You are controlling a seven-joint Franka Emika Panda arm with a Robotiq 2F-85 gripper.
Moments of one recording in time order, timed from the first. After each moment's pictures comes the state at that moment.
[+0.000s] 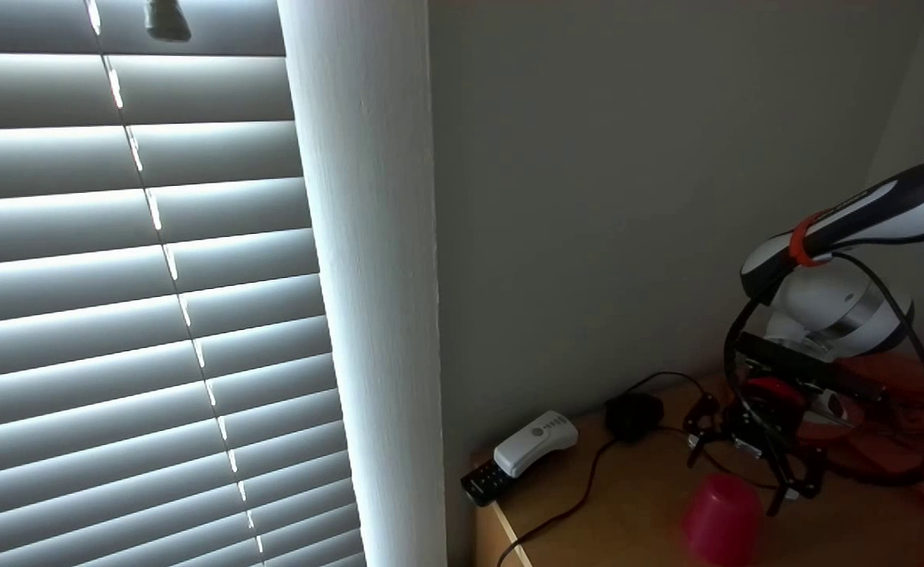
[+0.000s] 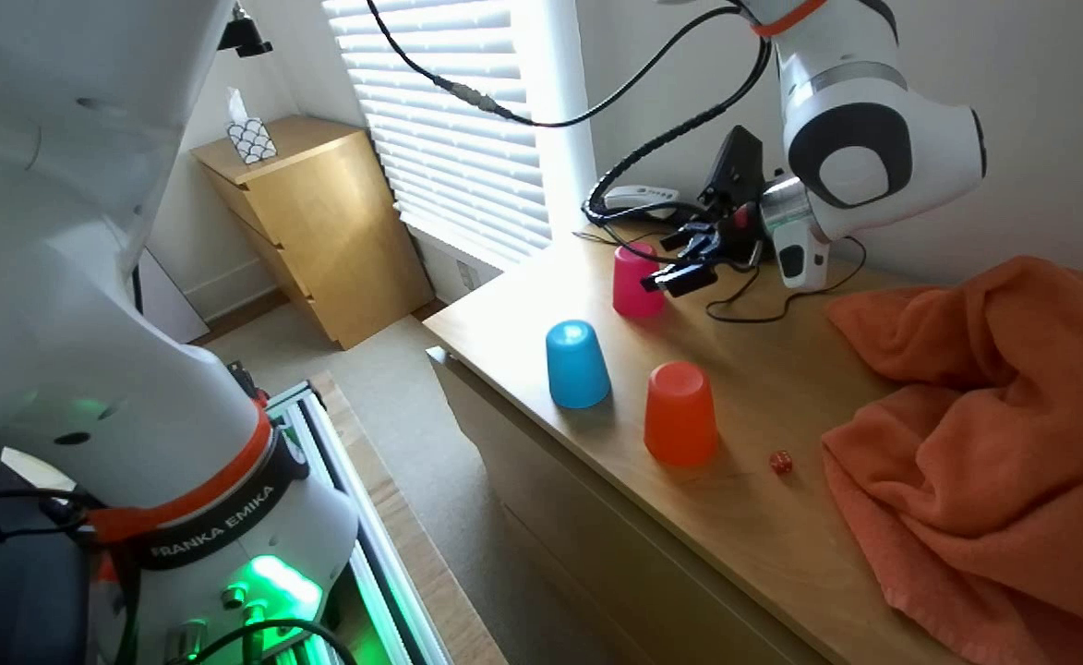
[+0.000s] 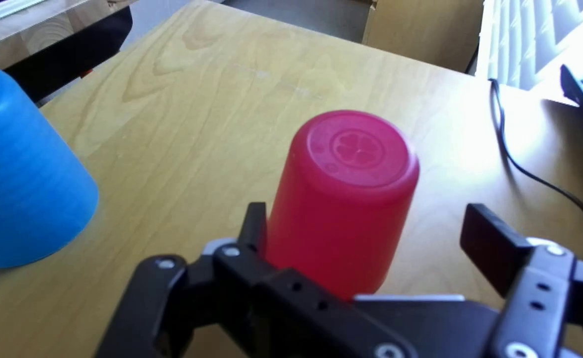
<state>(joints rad) -0.20 0.80 -0.12 -1.61 0.76 1.52 0.37</state>
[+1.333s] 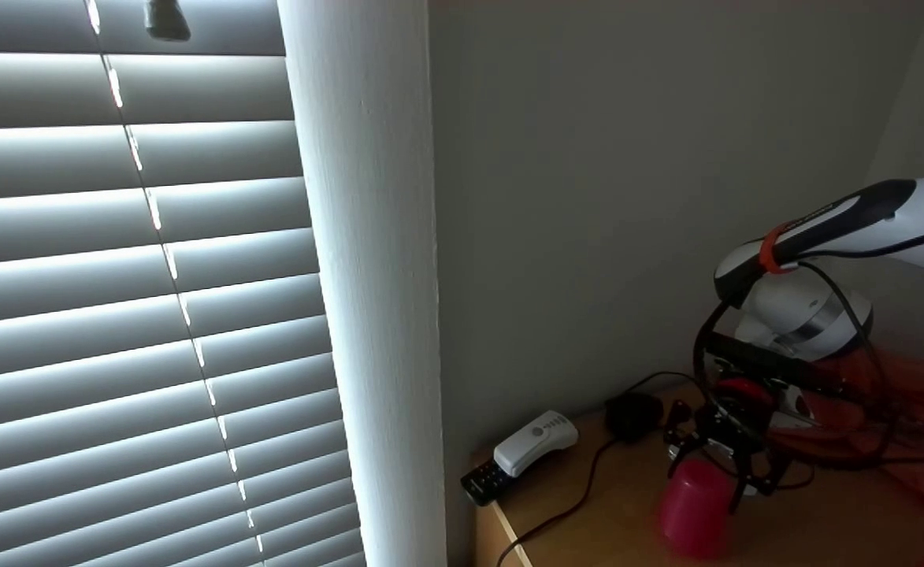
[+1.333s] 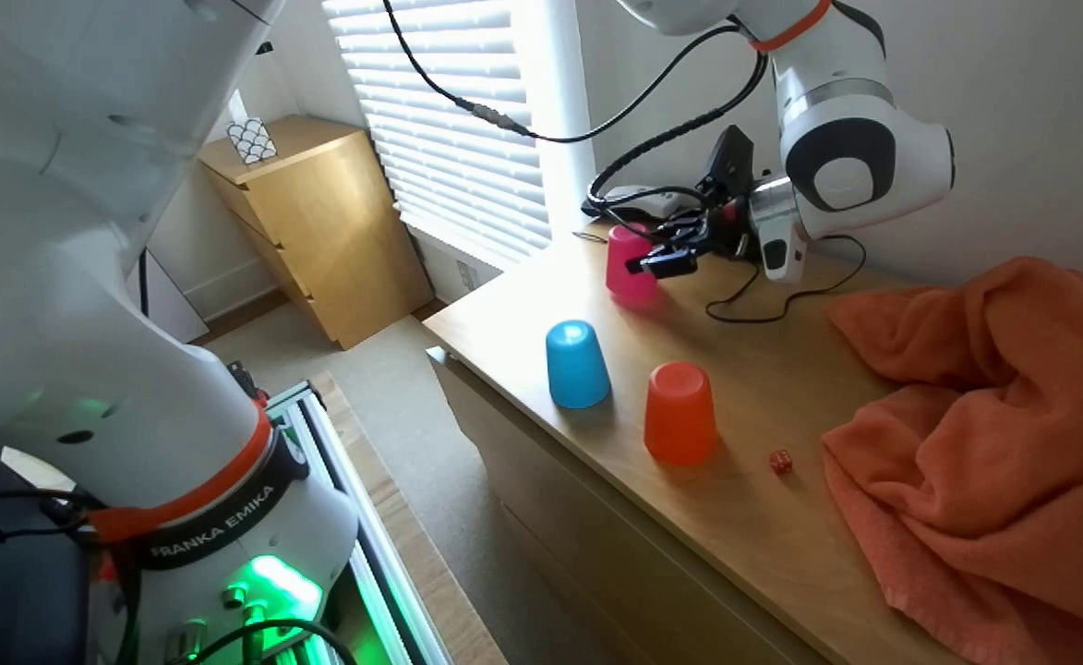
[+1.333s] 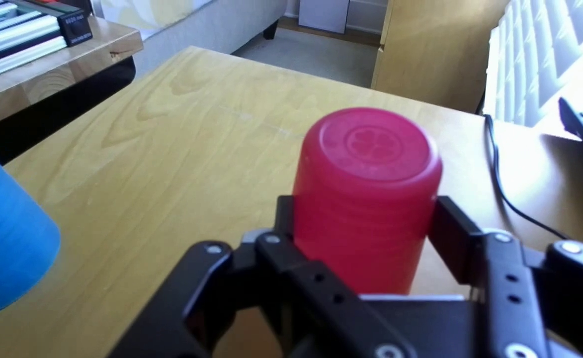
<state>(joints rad) -0.18 0.89 -0.11 -1.49 0.80 1.41 0.45</state>
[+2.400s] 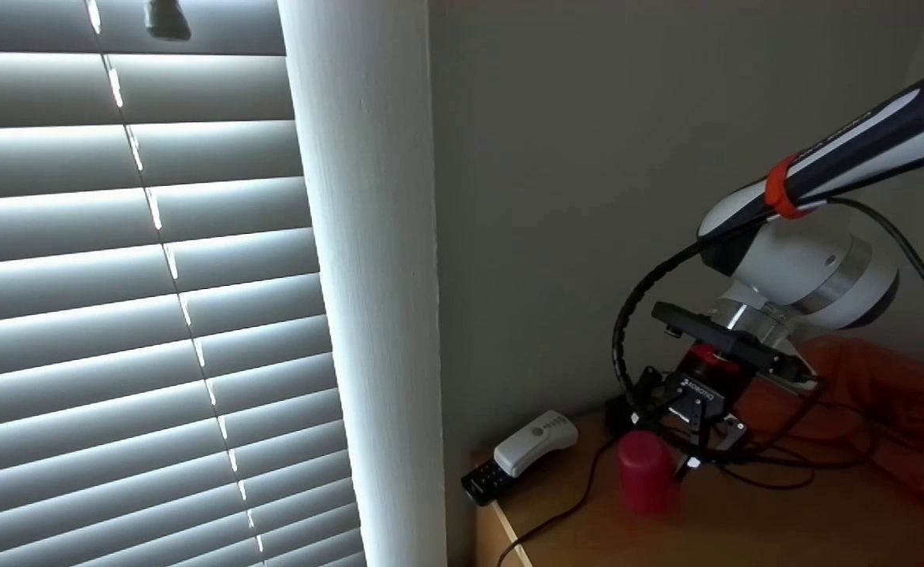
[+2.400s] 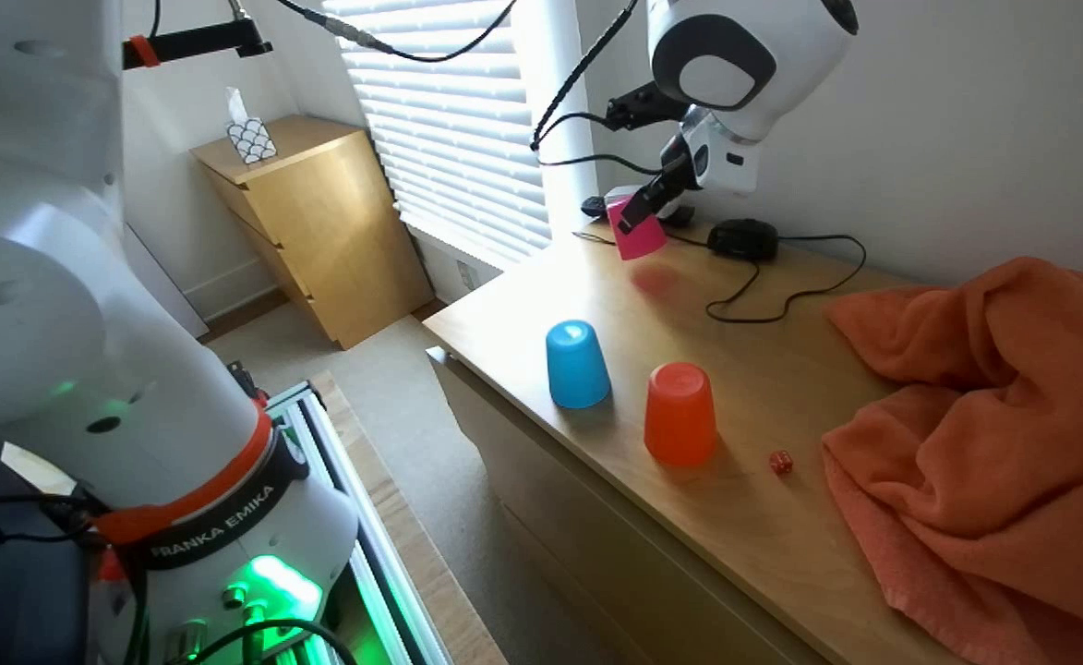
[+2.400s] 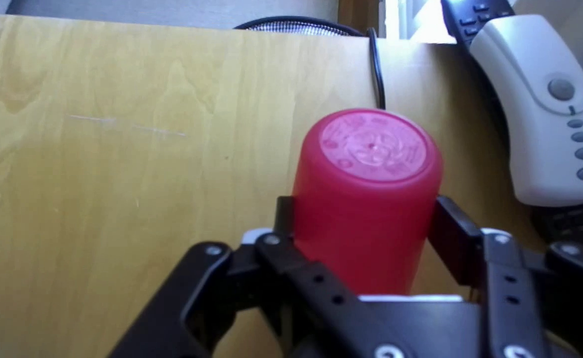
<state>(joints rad) 0.02 0.51 -0.11 -1.91 0.84 2.03 0.78</state>
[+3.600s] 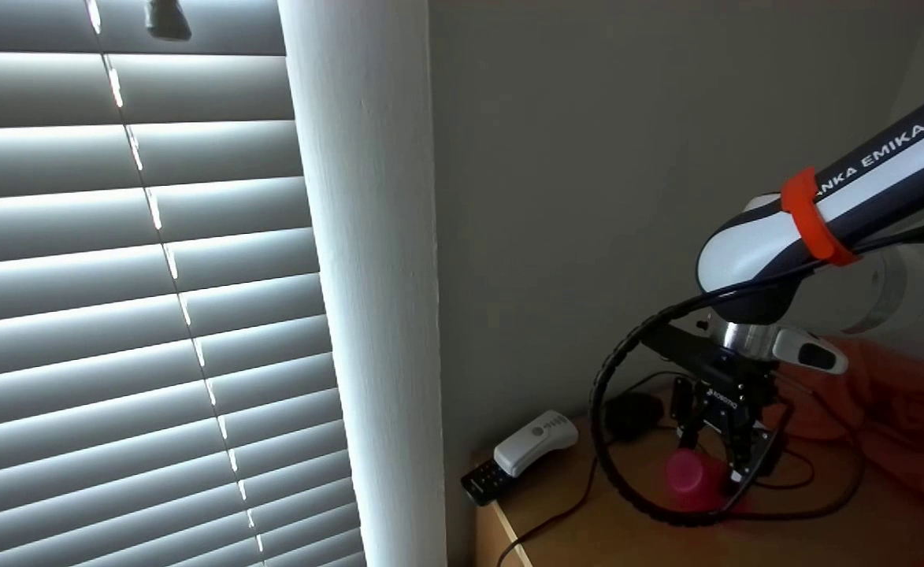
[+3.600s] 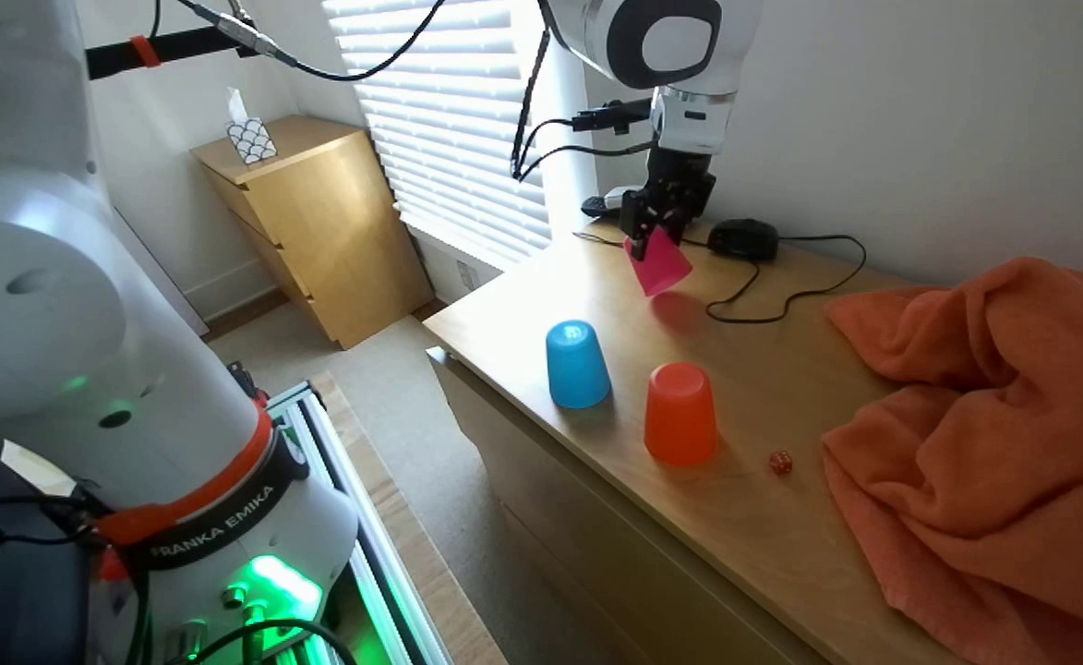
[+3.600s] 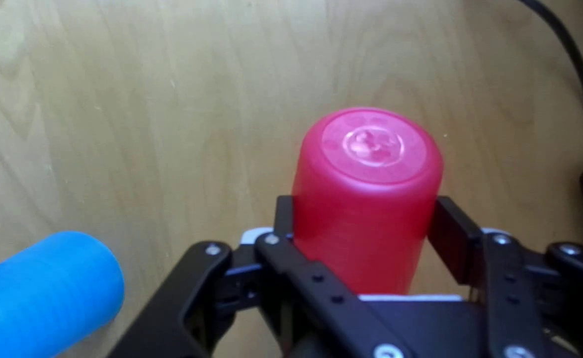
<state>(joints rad) 0.10 0.38 -0.11 -2.07 0.32 2.31 1.37</state>
